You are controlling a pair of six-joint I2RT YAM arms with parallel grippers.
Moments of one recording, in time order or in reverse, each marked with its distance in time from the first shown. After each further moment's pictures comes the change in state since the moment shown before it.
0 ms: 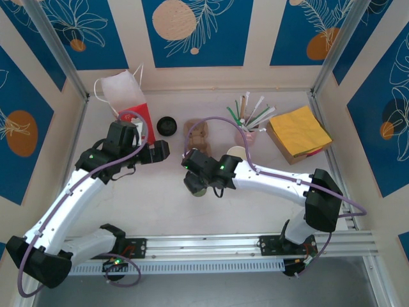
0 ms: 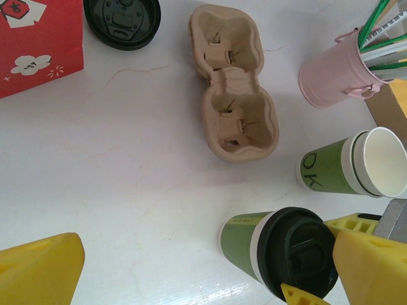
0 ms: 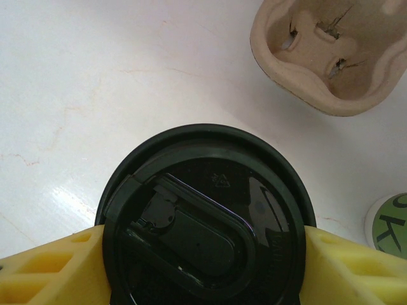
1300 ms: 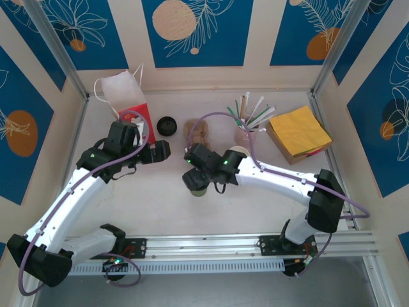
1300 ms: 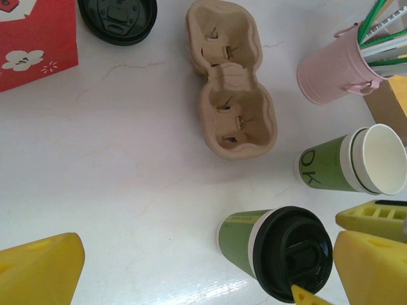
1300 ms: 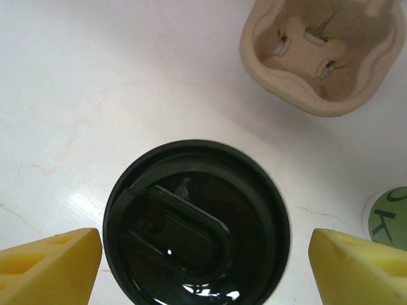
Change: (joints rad) left arm 0.000 0.008 -0.004 0.008 0.023 -0.004; right arm -0.052 -0.026 0.042 -0.043 -0.057 0.042
